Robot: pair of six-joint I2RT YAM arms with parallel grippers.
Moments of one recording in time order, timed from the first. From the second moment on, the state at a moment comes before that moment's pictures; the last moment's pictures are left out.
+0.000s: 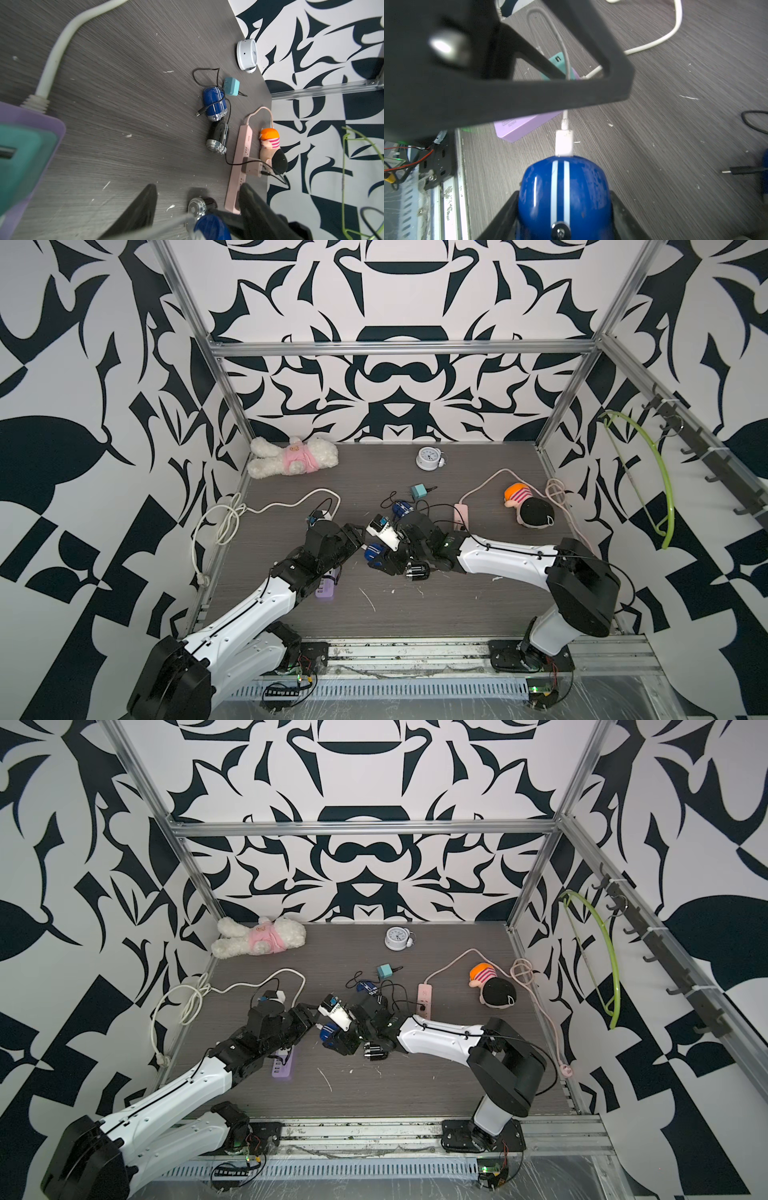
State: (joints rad) left arm -0.59 0.98 0.50 -0.08 0.01 -1.15; right arm 0.93 1.62 0.97 -0.05 -0.31 0.05
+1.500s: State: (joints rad) left arm -0.59 1.03 0.47 0.03 0.04 -1.15; right arm 0.93 1.59 0.95 -0.03 -0.28 0.04
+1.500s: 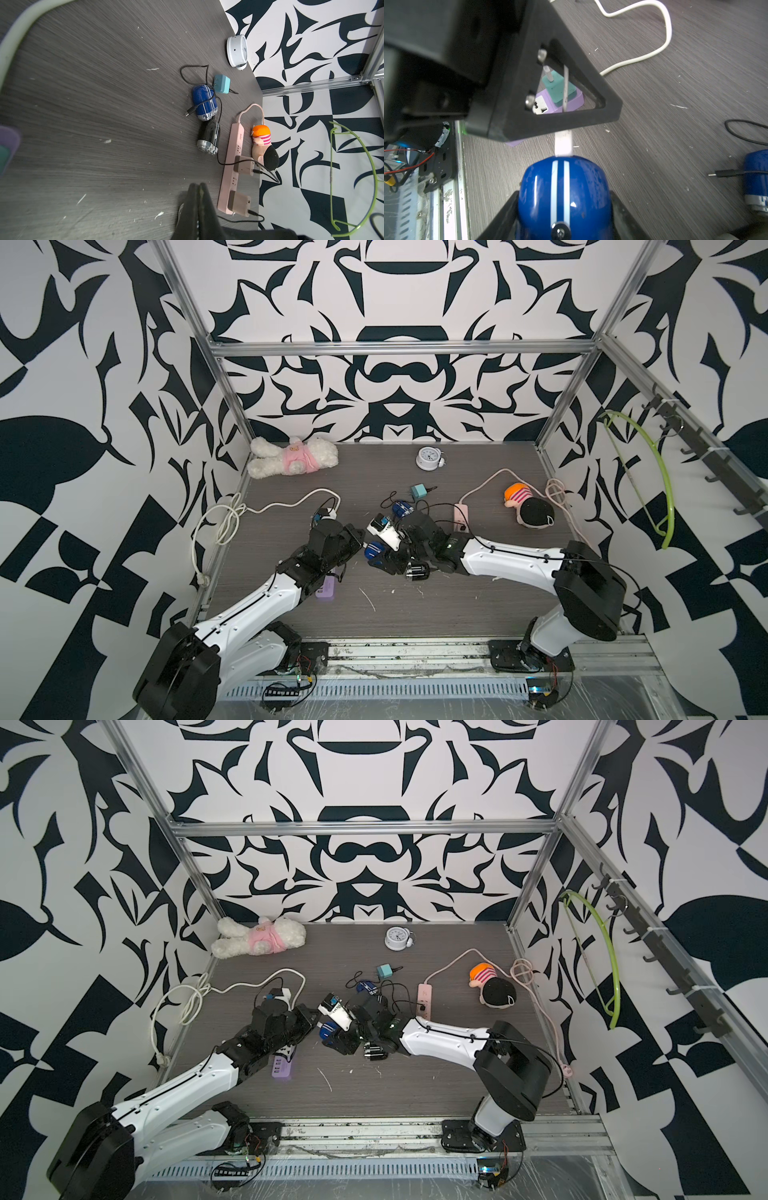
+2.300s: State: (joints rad) left arm -0.59 1.10 0.44 0.03 0.01 -1.12; right arm 0.90 1.68 1.01 -0.21 -0.18 0.05
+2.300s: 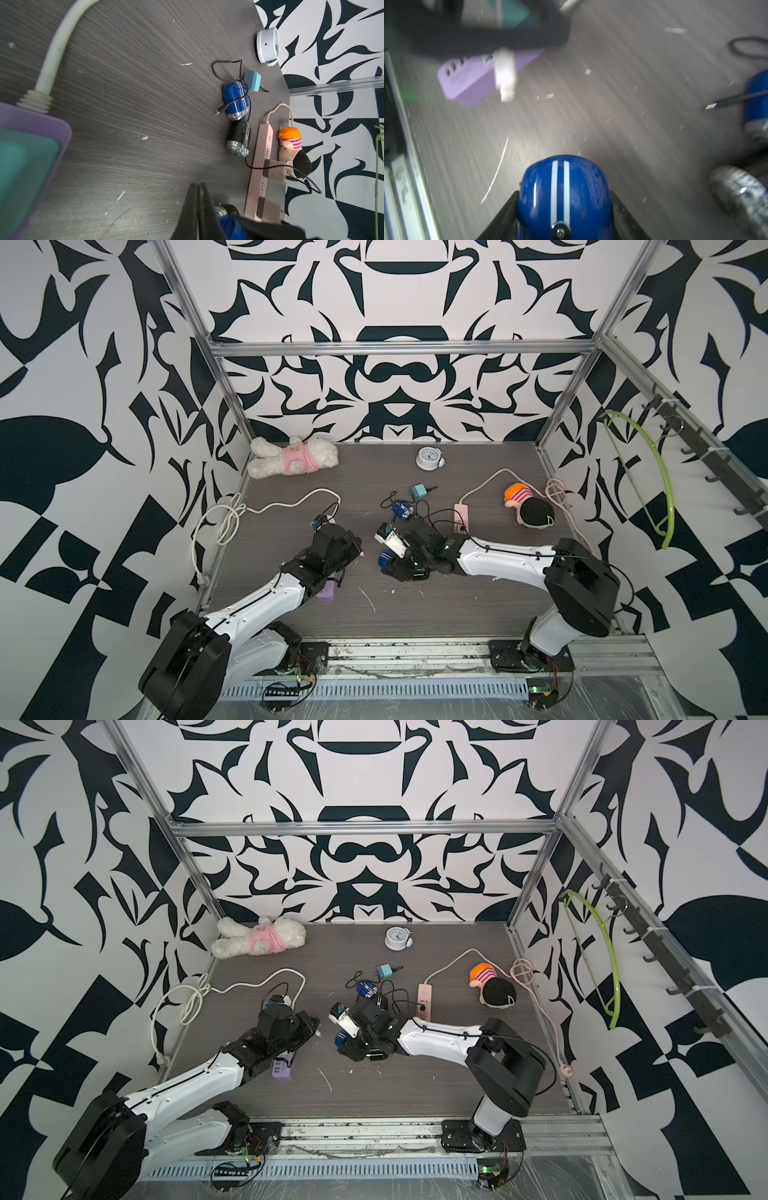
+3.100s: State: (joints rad) left arm -0.60 1.09 0.47 -0.03 0.05 -1.07; right arm 0.77 2.17 1.52 -0.32 -0.16 0.02
